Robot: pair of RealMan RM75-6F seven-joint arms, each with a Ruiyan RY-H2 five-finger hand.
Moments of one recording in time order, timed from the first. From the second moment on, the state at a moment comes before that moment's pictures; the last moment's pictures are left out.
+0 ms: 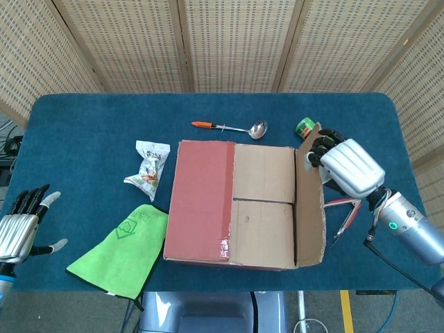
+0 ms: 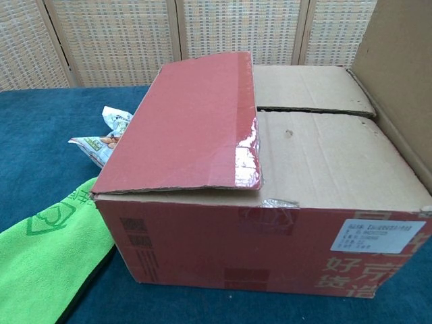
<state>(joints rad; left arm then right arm) -0.18 -0.99 -0.02 -1.84 1.39 1.32 0.18 0.71 -0.71 0.18 -1.77 -1.59 1.02 0.23</state>
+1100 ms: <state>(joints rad) -0.27 -0.90 -0.03 -1.89 1.56 1.26 0.05 0.51 -0.82 0.13 -1.69 -1.46 1.16 0.13</state>
